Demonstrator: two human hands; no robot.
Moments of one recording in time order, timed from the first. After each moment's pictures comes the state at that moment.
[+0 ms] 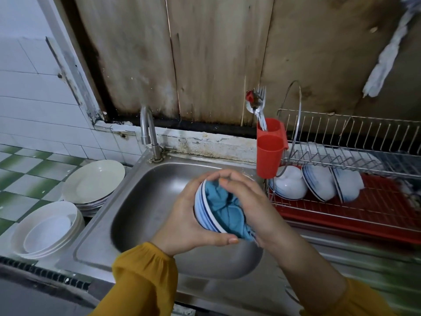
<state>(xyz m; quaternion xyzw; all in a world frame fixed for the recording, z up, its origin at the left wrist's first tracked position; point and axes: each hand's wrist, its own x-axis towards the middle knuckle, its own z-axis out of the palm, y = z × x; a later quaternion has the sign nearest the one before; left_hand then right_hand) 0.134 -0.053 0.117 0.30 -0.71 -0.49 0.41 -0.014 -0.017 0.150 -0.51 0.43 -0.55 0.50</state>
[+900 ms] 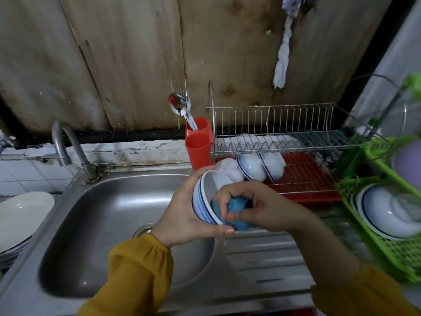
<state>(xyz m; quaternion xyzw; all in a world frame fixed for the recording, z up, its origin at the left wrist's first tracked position) 0.037 -0.046 0.118 0.17 -0.76 -0.54 0.33 -0.132 0.048 0.169 -0.72 0.48 -0.36 0.35</state>
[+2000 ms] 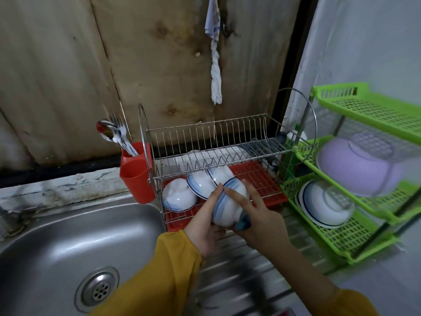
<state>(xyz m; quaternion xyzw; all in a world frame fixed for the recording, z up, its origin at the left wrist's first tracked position) -0.119 -0.007 0.099 0.33 -0.39 -0.85 0.09 -0.230 0.098 0.067 -0.55 0.78 -0.27 -0.14</state>
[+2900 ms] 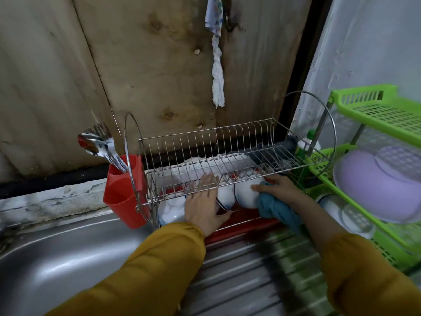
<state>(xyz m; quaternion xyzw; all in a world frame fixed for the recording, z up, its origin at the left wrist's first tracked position) -0.192 -0.106 0.044 0.25 -0.95 -0.05 0.20 -0.396 0.028 0.075 -0.28 0.79 -0.48 0.28</state>
